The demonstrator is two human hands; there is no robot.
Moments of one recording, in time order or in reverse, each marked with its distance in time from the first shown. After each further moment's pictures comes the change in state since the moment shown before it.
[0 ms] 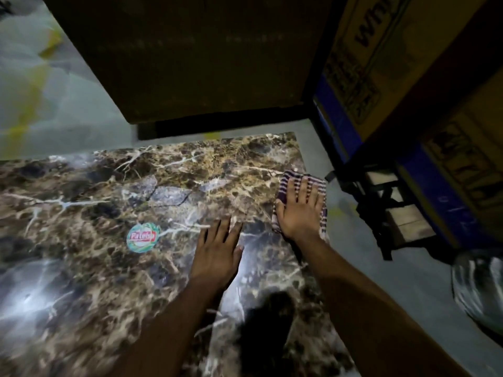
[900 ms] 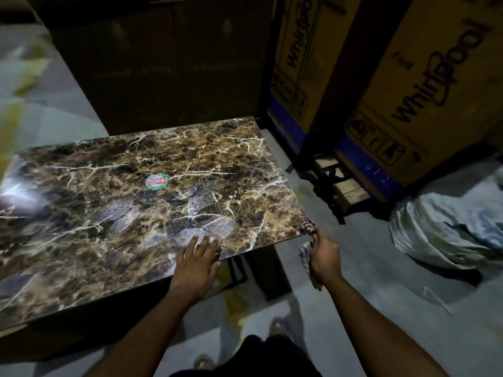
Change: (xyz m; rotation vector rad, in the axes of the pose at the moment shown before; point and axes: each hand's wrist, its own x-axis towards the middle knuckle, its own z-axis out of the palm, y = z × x) left_hand -0.296 -0.016 0.021 0.117 0.046 0.142; right_hand -0.412 0.093 -0.014 0.526 0.247 0.389
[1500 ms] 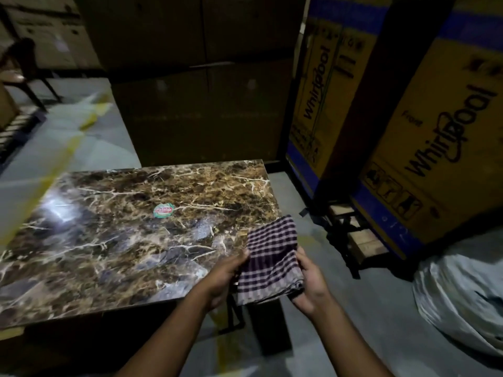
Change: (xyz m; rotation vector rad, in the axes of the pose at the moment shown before) left_hand 0.039 0.144 -0.105 -1.727 -0.245 -0.356; right_hand 0.001 -0.073 -0.090 1.558 -0.751 0.359
